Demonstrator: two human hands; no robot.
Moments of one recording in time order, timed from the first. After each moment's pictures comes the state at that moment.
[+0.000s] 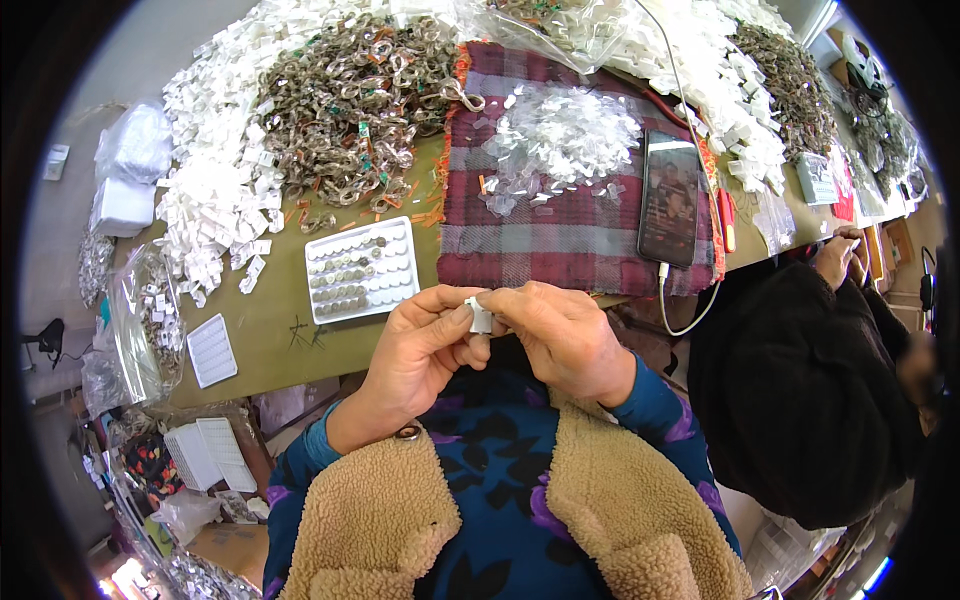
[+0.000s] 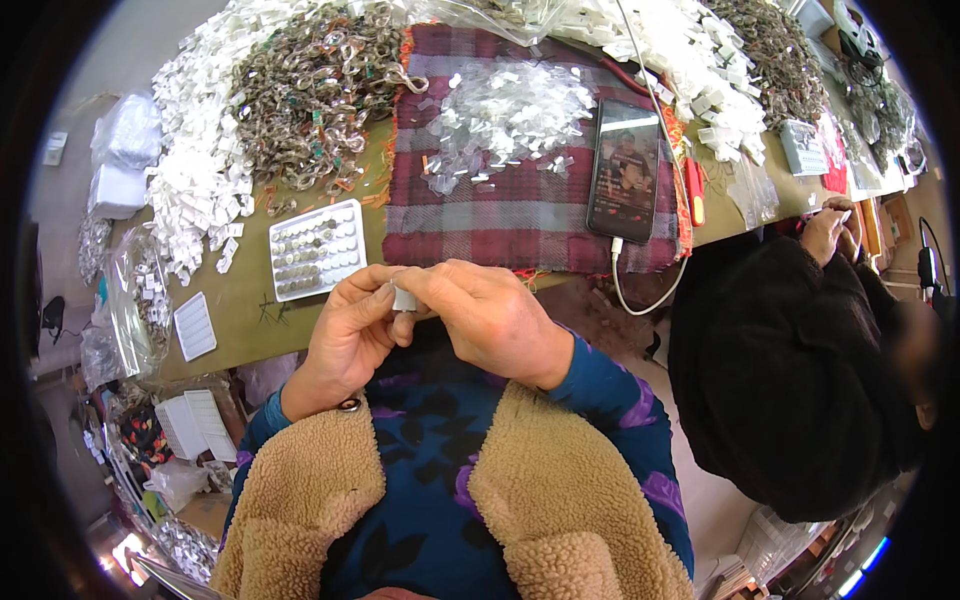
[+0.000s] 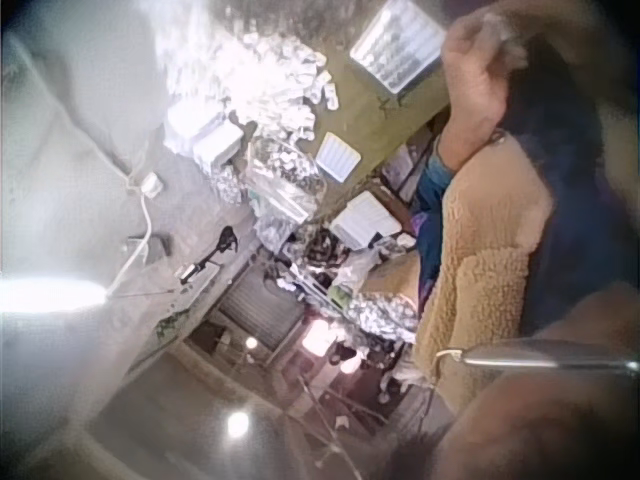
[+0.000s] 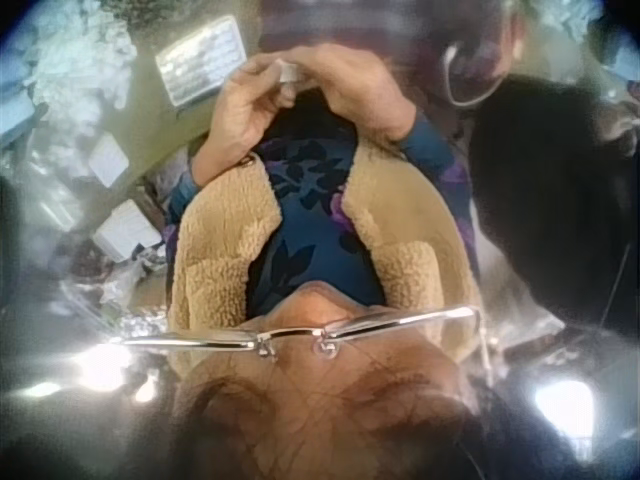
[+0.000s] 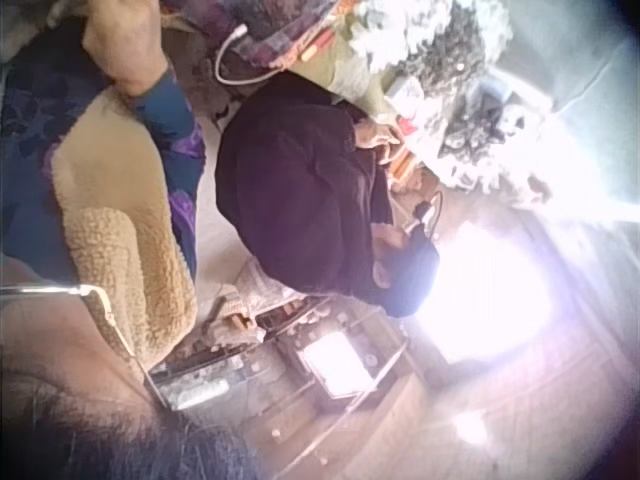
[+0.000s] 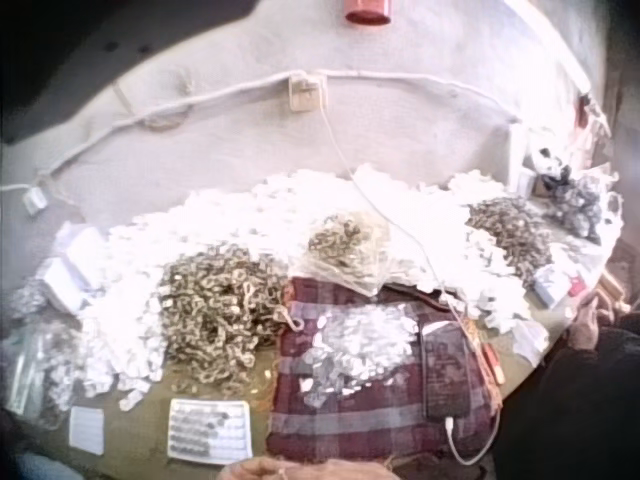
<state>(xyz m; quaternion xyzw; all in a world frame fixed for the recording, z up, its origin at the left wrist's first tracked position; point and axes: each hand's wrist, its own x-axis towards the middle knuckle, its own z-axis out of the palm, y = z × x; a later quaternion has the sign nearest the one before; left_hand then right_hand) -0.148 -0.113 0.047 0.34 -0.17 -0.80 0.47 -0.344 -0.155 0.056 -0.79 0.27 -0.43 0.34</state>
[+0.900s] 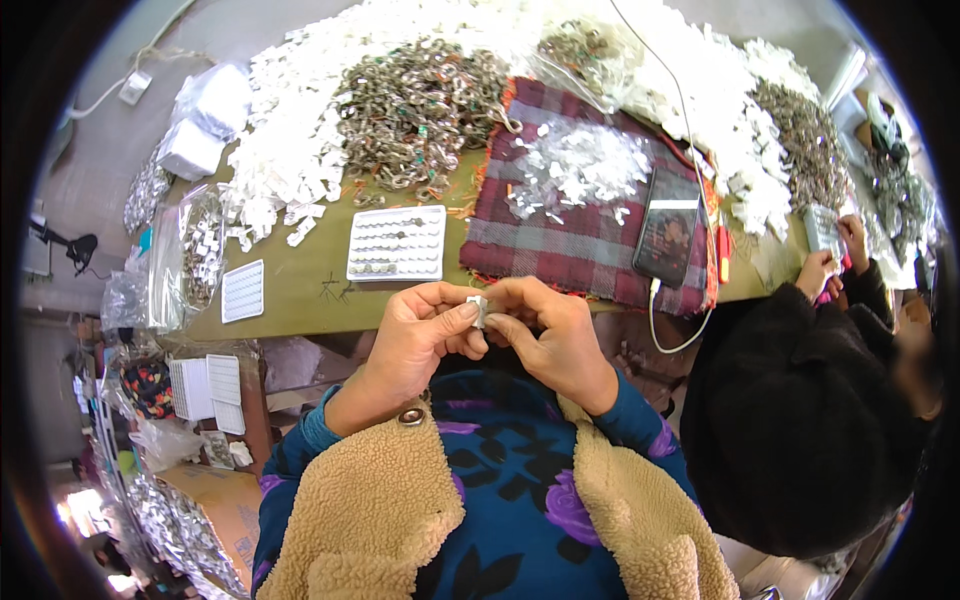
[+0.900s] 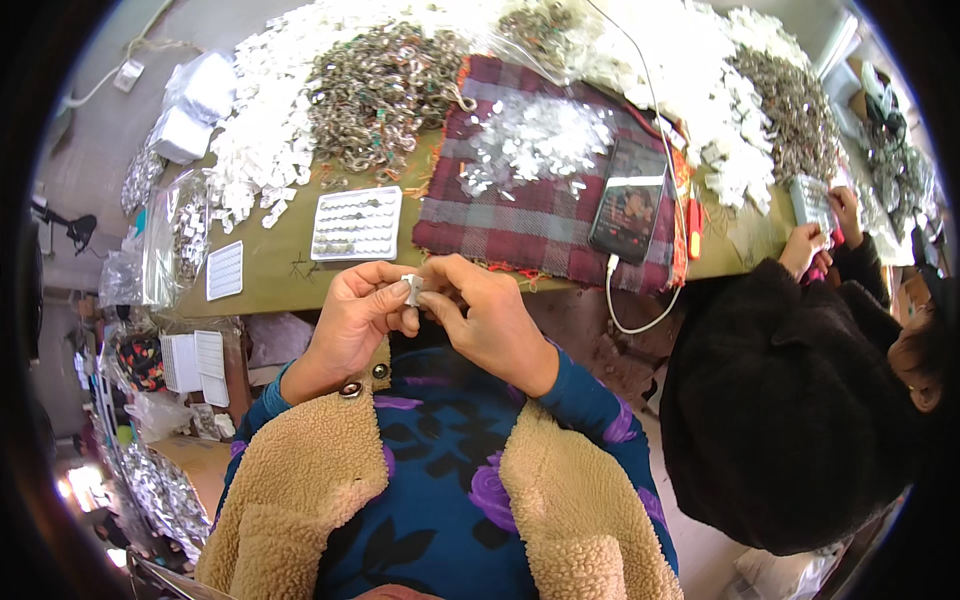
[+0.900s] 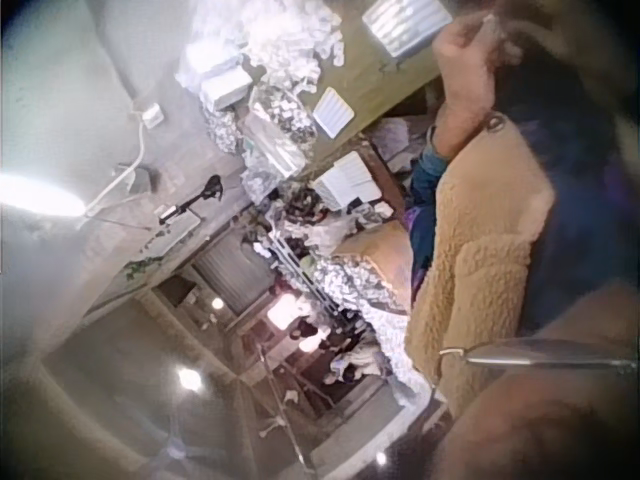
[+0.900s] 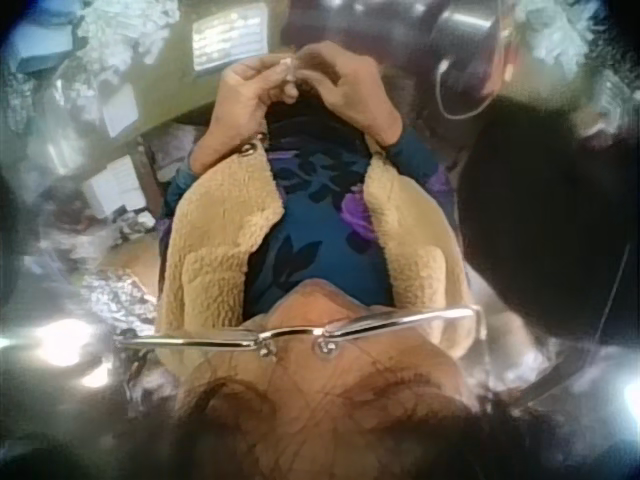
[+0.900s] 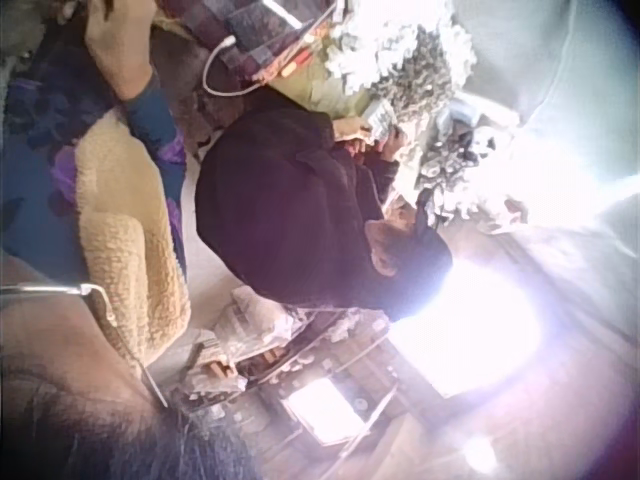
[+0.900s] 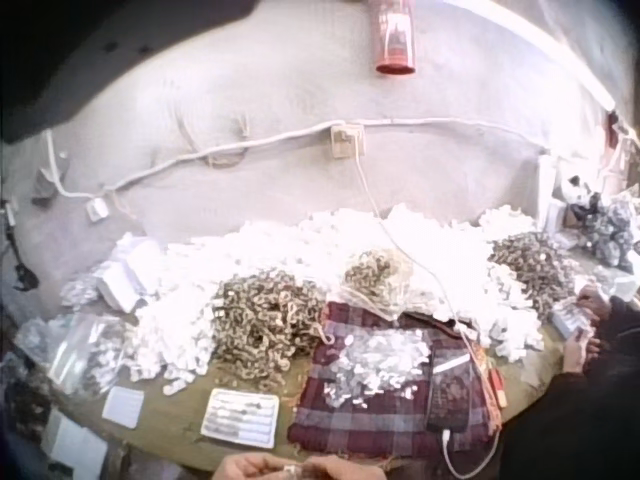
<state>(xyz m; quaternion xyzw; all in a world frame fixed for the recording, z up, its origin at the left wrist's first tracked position) -0.164 -0.077 0.082 0.46 -0.27 -0.69 0.50 -0.349 -0.125 0.062 -0.69 0.31 -0.38 0.54</state>
